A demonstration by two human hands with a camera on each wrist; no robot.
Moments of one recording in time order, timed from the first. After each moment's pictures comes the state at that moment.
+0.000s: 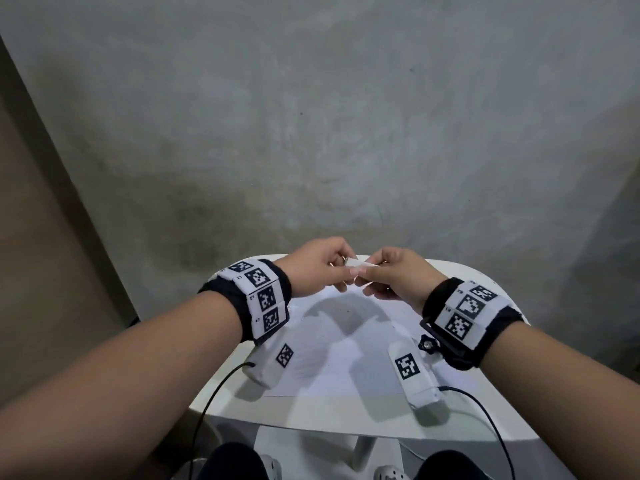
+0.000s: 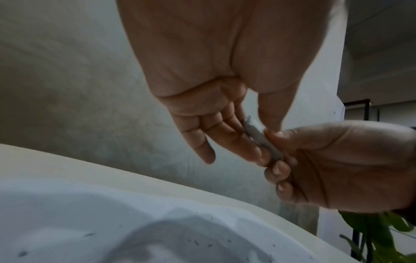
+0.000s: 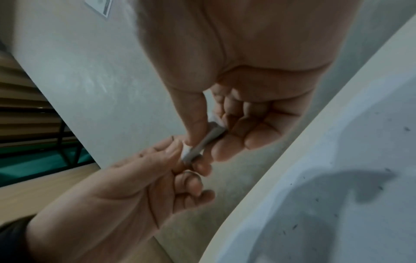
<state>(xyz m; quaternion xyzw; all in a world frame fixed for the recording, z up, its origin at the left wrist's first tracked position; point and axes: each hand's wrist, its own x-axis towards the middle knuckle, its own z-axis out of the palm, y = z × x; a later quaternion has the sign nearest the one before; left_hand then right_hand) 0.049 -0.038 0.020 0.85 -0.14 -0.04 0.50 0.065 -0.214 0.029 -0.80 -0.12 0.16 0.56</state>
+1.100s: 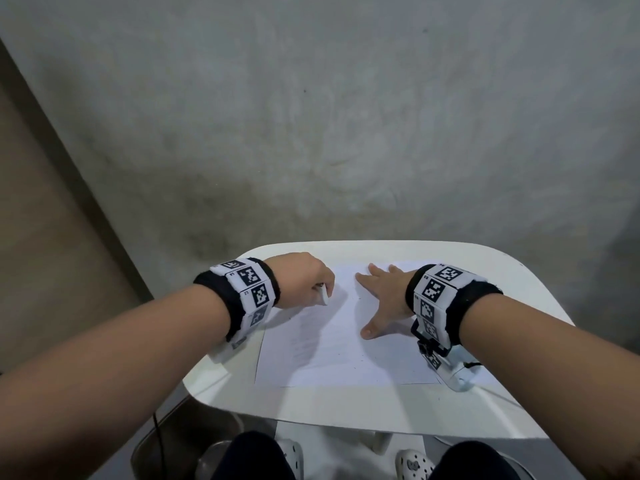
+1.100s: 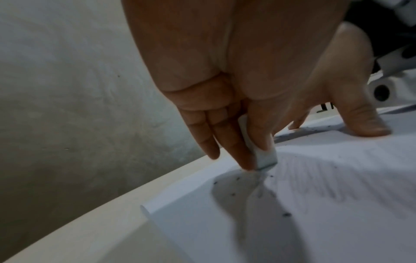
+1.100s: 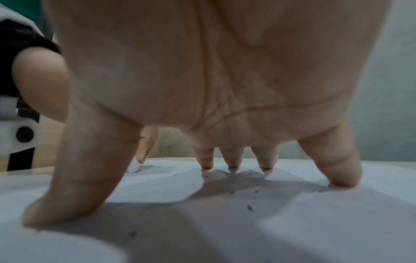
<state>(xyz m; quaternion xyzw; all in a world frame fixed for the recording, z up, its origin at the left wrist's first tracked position) 0.051 -0.002 0.000 0.98 -0.19 -0.09 0.02 0.084 -0.191 -0.009 -0.93 -0.24 0.25 -0.13</state>
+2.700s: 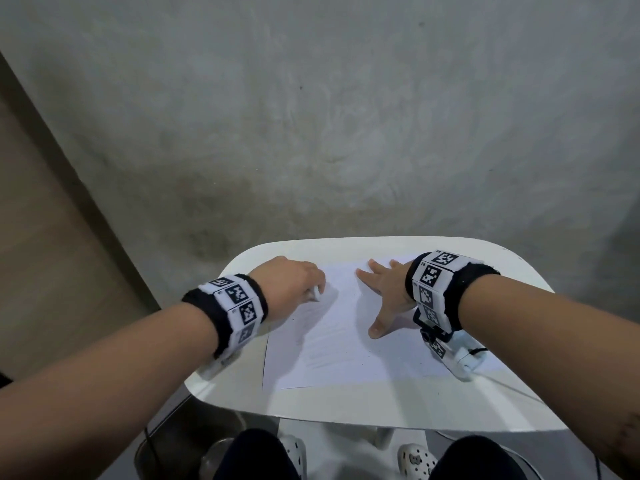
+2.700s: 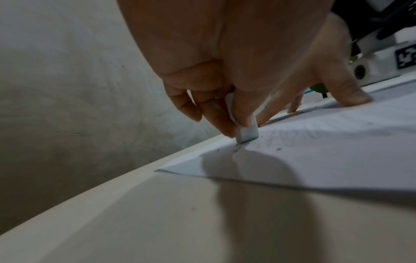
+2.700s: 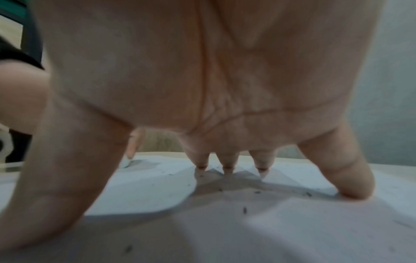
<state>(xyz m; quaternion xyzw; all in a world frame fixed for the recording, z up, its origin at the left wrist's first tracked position) 0.044 0.018 -0.028 0.98 -0.20 -0.02 0.01 0.087 -0.192 0.003 -0.91 -0.25 0.28 -0.19</state>
